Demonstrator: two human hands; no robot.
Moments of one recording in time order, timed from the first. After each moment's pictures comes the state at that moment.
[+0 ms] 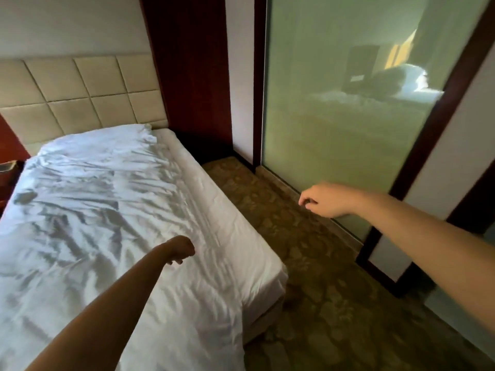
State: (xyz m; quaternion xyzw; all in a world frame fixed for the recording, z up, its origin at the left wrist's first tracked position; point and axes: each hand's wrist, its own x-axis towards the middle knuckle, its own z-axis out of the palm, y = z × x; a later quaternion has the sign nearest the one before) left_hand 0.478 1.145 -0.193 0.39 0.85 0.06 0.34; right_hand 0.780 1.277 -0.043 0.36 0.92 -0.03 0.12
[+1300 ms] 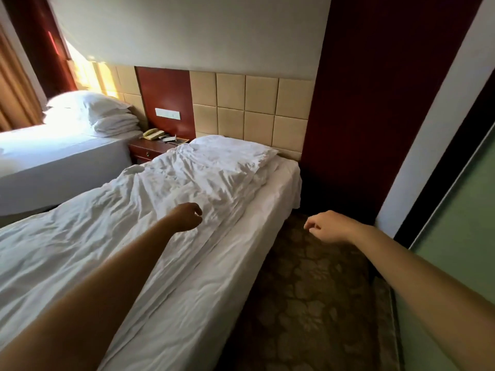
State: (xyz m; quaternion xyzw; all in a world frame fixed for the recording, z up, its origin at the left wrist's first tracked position) left_hand 0.331 1.730 -0.122 0.03 0.97 0.23 0.09; right_hand 0.420 2.055 -0.085 -0.02 0.99 -0.05 0.14
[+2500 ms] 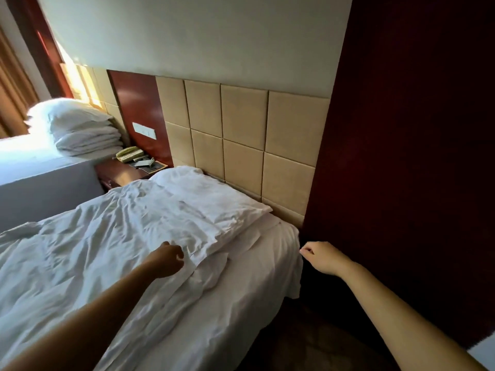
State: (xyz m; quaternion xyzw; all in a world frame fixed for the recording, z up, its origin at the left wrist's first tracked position) left_hand -0.369 2.119 -0.190 -0.10 0.98 0.12 0.15; right_hand -0.397 2.483 -0.170 -0.03 0.97 -0.19 0.15
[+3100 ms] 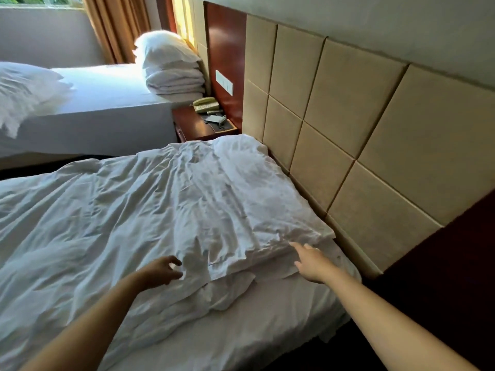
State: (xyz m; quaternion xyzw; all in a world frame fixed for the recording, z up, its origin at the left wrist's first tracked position) left_hand -0.494 2.056 -0.277 -0.38 0.81 0.40 0.22; right_hand -0.696 2.357 -0.255 -0.27 0.93 -0.03 0.26
